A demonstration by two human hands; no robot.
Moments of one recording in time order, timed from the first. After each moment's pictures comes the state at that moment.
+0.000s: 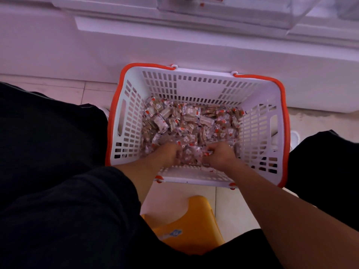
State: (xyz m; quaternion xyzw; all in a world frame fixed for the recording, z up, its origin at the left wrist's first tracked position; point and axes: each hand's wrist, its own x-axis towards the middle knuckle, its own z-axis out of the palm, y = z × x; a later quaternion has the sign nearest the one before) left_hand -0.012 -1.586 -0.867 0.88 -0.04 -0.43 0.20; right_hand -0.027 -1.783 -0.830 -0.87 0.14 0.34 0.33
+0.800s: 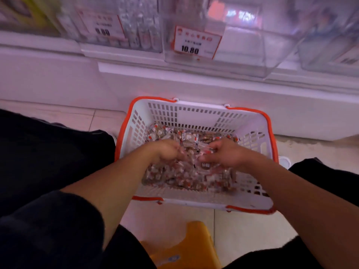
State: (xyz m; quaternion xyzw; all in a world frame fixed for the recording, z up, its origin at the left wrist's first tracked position) left_hand 0.053 -1.576 -0.762 0.76 0.05 -0.48 0.42; right_hand 0.033 -1.787 -0.706 -0.76 0.10 0.43 0.48
